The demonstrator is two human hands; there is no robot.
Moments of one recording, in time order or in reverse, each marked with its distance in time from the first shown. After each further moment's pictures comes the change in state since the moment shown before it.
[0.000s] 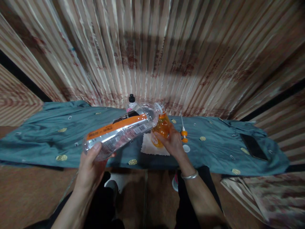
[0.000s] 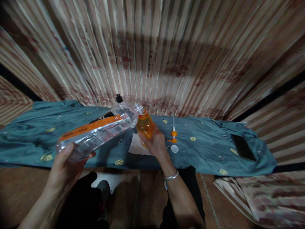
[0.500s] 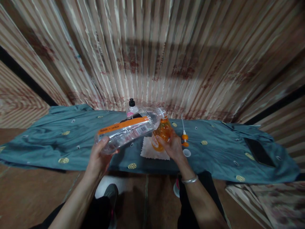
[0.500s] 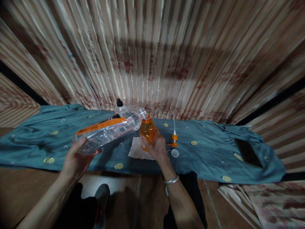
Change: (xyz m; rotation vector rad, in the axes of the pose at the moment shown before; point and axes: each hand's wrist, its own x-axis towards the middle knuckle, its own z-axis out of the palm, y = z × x) left_hand 0.027 -0.010 0.014 -0.006 -0.021 -0.065; right_hand 0.001 0.015 0.001 0.041 0.007 0.051
